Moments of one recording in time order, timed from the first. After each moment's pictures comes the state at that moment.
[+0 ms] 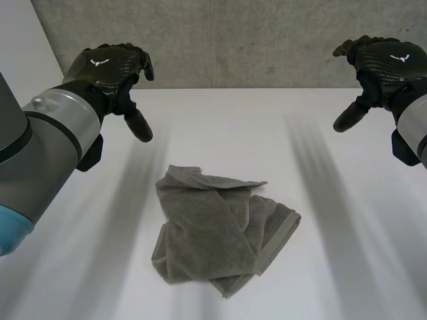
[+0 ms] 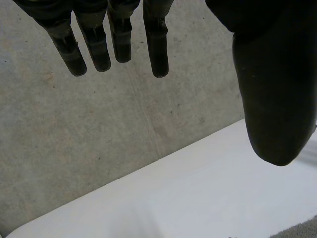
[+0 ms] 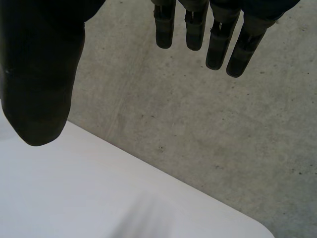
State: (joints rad) left arm 4.17 -1.76 -1.24 2.94 -1.69 3.19; right arm 1.88 -1.49 1.43 0.07 1.53 3.03; left_hand 0.29 0.29 0.29 0.30 0.08; right_hand 0.22 0.26 0.24 0.26 0.07
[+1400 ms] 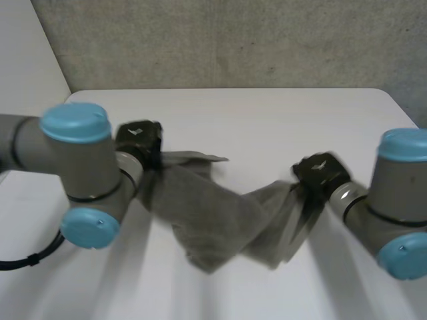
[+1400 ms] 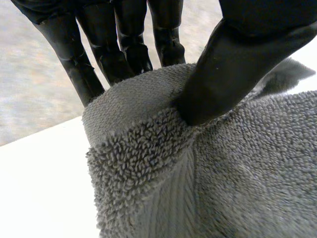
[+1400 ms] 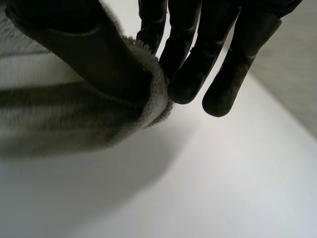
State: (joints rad) left arm 4.20 -2.15 -1.29 3.22 -1.73 3.15; right arm 1.91 -1.09 1.58 -0.09 1.47 2.64; left_hand 1.30 1.32 1.35 1.35 1.10; right_hand 1.33 1.31 1.35 1.34 1.16
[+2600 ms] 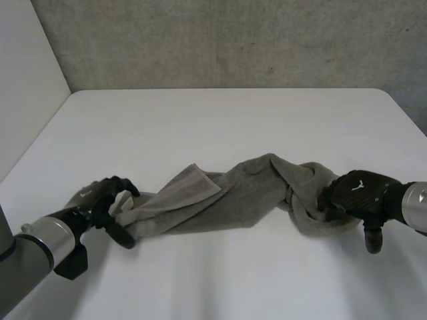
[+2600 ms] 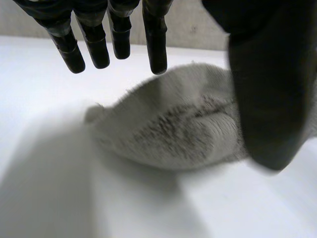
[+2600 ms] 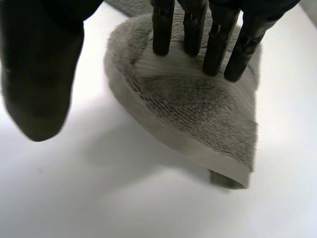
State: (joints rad) left arm 4.57 -1.73 -2.00 3.27 -1.26 2.98; right arm 1.59 -1.27 1.57 0.55 1.09 2.07; left_hand 0.26 0.26 0.26 0.26 0.06; right_hand 0.30 0.30 0.30 0.30 0.09
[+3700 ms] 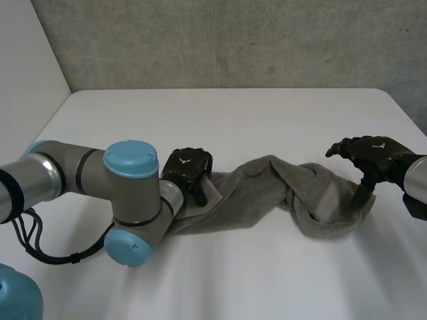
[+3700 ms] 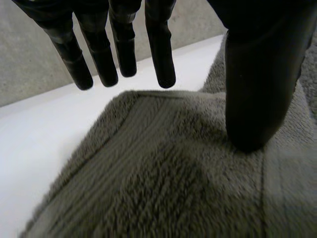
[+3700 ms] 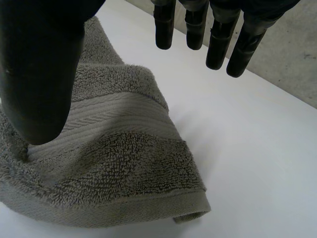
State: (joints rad) left arm 4.09 -2.38 -1.21 3.30 -1.57 3.16; right arm 1.59 -1.27 1.53 0.26 1.14 2.69; left_hand 0.47 0.46 0.46 0.46 0.30; right_hand 0.24 0.26 0.25 0.26 0.06
